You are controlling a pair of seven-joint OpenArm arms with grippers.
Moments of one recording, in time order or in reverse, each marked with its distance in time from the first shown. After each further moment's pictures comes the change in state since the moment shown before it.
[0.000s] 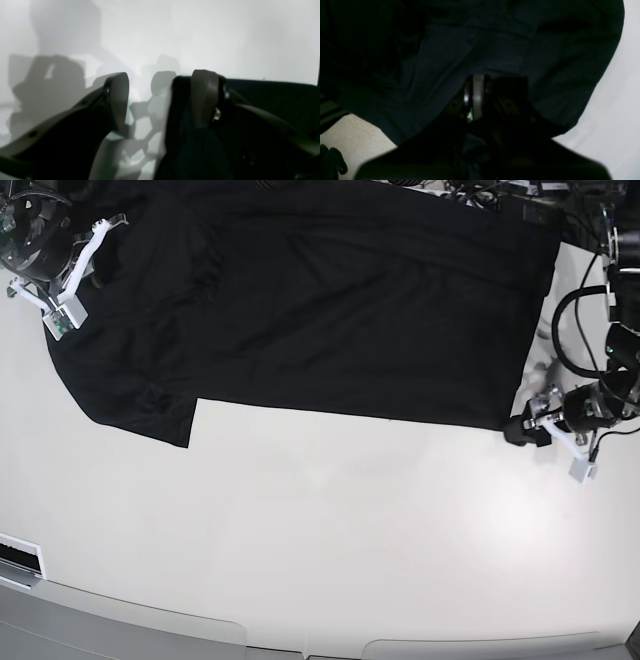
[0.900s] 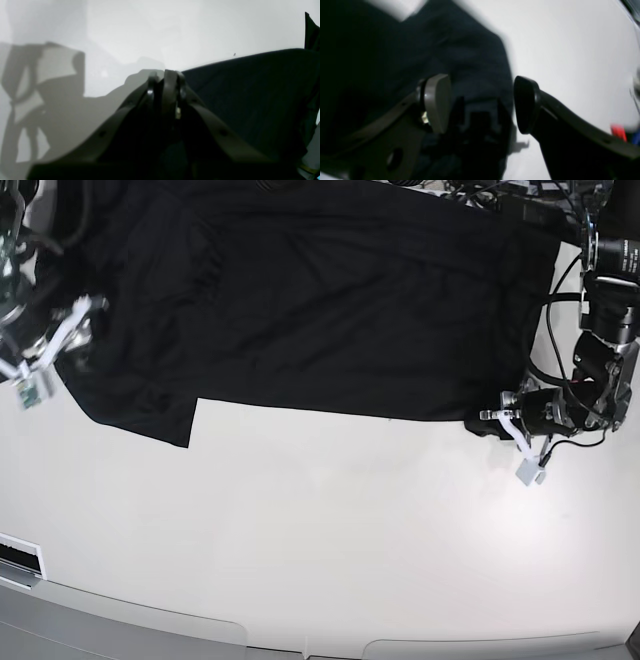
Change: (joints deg) left arm -2.4 2.8 8.4 -0.2 -3.1 -2.0 5.0; right arm 11.8 -0.1 0.0 -0.7 -15.6 -9.5 13.5
